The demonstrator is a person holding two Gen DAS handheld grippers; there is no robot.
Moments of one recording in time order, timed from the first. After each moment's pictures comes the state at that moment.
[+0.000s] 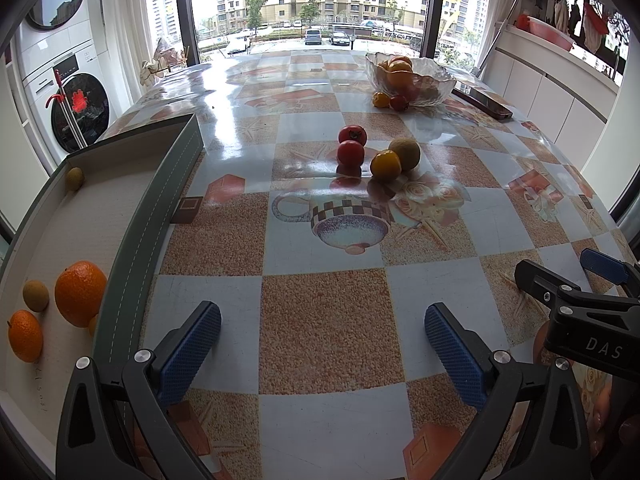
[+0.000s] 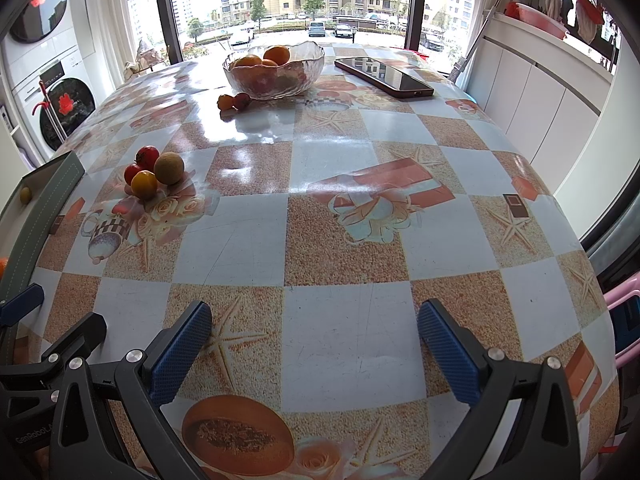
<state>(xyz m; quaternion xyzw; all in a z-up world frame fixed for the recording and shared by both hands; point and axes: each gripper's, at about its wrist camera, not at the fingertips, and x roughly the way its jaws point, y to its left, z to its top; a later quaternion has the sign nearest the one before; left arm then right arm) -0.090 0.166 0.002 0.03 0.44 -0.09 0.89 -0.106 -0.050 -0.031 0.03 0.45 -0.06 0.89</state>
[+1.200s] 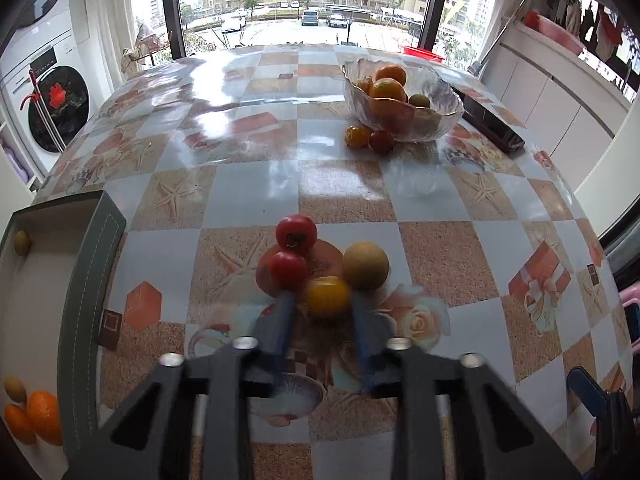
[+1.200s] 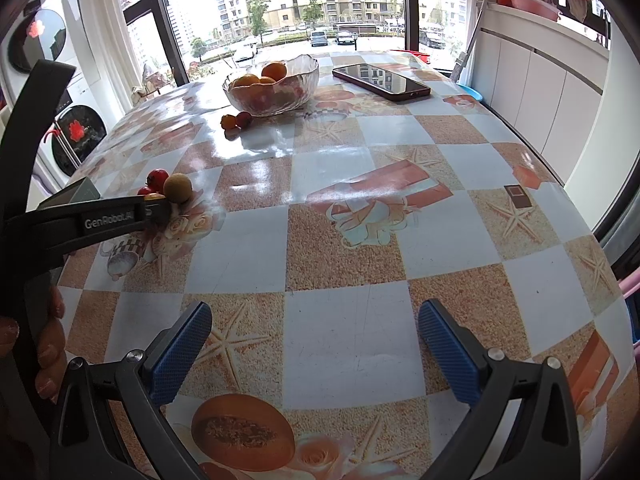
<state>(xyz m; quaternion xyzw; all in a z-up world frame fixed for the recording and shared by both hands) 0.008 0.113 0.017 0.01 0.48 -0.09 0.87 -0.111 -0.061 -0.027 0.08 0.43 -0.04 0.90</state>
